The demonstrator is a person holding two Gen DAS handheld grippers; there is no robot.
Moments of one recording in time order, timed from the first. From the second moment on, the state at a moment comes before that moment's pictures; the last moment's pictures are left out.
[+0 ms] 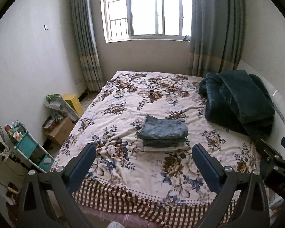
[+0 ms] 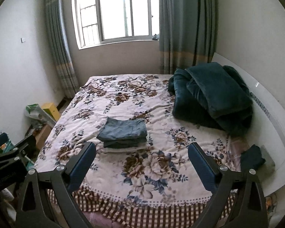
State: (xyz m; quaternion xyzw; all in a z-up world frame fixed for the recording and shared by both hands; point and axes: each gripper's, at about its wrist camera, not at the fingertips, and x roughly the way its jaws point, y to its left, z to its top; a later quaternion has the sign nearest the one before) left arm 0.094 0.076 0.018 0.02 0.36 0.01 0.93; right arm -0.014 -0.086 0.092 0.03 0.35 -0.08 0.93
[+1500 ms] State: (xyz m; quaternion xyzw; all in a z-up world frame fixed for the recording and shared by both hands) left arm 0.174 0.058 -0.023 0.04 0.39 0.03 0.92; right arm 0.104 -0.108 0.011 0.03 0.38 -0.08 0.92
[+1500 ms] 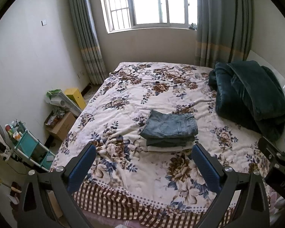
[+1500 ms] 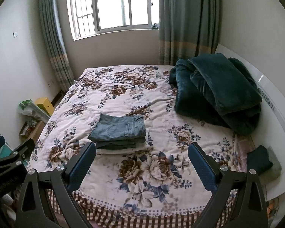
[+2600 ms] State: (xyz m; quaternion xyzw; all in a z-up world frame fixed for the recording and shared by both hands) left arm 0.151 0.052 -0.007 0.04 0.36 0.03 0.93; right arm 0.098 -0.112 0.015 0.04 0.38 -0.08 0.92
